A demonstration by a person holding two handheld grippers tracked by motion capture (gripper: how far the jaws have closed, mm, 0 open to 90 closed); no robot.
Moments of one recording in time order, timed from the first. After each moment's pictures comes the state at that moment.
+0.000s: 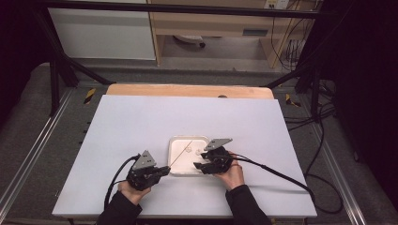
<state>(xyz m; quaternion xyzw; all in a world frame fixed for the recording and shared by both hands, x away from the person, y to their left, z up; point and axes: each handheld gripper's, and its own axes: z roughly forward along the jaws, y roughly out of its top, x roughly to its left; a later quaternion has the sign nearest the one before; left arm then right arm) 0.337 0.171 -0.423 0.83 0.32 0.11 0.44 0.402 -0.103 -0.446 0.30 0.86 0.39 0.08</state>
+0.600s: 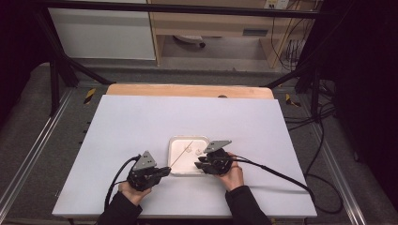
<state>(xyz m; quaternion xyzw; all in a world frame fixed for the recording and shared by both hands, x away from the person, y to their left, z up) 0.335 0.170 -0.424 0.83 0.32 0.11 0.44 0.399 -0.104 -0.447 0.29 0.87 0.39 0.08</state>
